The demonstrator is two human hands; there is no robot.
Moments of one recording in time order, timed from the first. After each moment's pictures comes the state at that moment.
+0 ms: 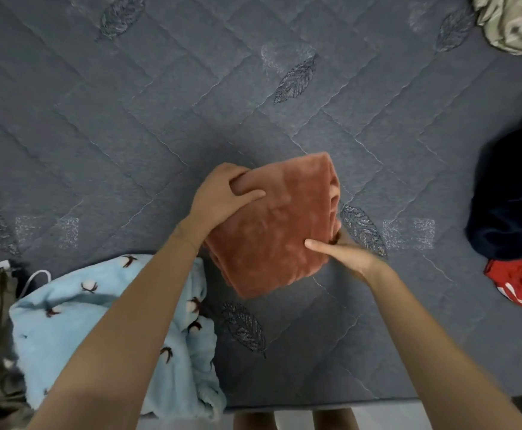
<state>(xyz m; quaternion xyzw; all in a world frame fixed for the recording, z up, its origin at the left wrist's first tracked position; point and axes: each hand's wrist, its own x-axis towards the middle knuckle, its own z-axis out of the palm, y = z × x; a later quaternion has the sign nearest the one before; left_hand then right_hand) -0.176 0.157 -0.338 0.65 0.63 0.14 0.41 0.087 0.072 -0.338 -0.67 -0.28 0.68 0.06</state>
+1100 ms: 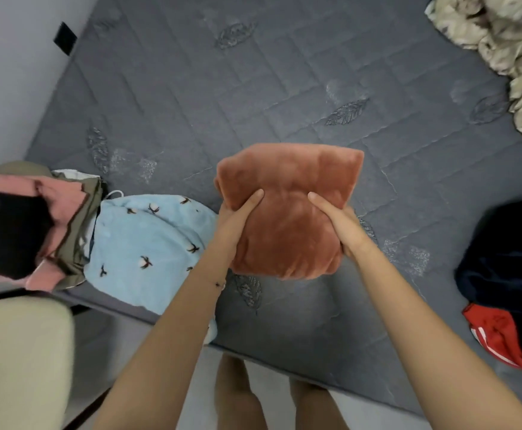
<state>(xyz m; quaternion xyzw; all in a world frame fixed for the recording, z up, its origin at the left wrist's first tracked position) -0.165 0.008 -0.222 0.15 0.73 0.37 0.54 0.031 0.071 -0.214 -0.61 -0.32 0.69 0.22</state>
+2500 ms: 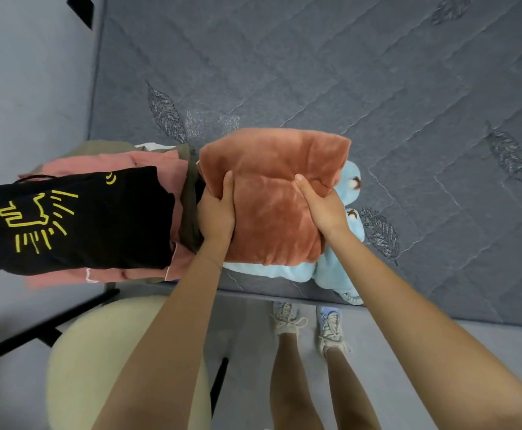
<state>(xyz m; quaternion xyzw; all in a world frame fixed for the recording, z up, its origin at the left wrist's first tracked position) -0.460 -0.117 -0.324 0.29 0.84 0.32 0.34 -0.278 -0.091 -0.318 -0.72 -0.37 0.55 0.19</state>
